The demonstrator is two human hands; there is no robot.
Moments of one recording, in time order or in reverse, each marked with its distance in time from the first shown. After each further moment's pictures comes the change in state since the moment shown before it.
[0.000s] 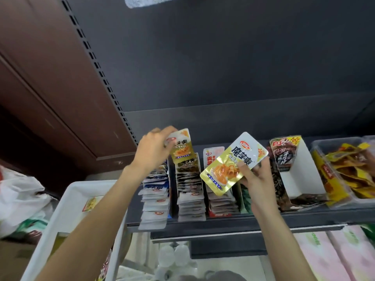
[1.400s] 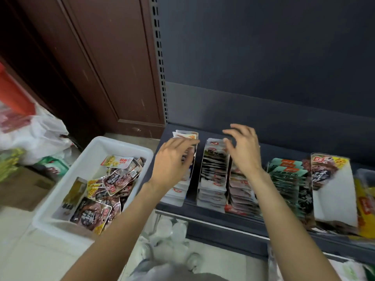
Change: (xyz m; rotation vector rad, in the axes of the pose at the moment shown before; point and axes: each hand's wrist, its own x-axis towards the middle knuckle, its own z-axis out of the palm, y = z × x) left_hand -0.094 -0.015 0.032 -0.154 0.277 -0.121; right_hand 0.072 0.031 0.086 -1.211 -0.404 -0.600
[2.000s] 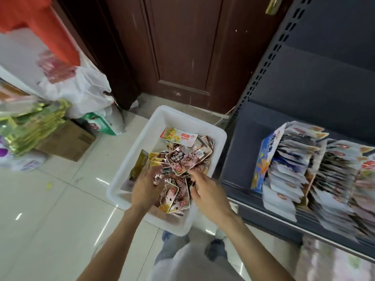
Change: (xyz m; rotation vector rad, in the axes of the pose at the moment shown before) left_hand -0.197 -0.258 -0.093 0.010 -0.324 -0.893; right_hand -0.098 -0.244 0.207 0.149 -0.715 -0.122
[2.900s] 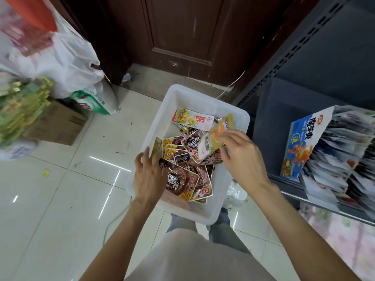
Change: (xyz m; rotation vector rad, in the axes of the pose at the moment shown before) left_hand 0.023 -0.045 -0.031 0.346 -0.056 0.016; right_hand 0.059 -0.017 -0.021 -0.260 0.393 -0.074
